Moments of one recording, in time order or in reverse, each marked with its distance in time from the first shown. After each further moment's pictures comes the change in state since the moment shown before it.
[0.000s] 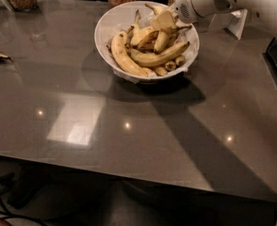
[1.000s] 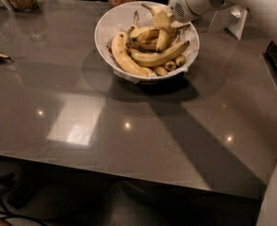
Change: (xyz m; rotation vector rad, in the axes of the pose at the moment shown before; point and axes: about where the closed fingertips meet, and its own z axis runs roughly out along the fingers) arm 0.001 0.006 0.010 -0.030 0.056 0.028
